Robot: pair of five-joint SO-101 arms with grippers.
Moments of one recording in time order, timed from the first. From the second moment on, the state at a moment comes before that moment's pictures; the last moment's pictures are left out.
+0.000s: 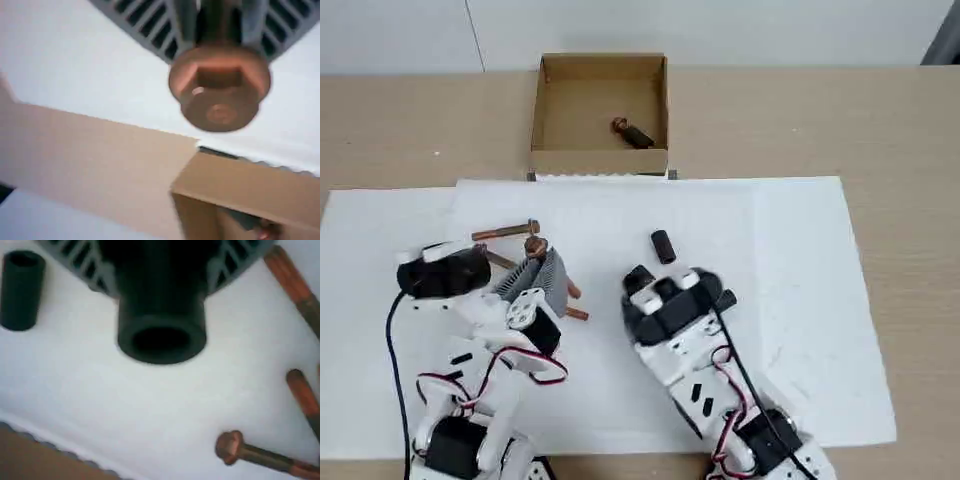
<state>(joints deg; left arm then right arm) 13.0 -103.3 82.0 49.3 36.0 -39.5 -103.2 90.9 40.5 1.2</state>
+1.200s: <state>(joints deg) 24.2 -103.4 85.4 38.1 37.2 -42.7 -103.1 93.7 37.5 4.7</state>
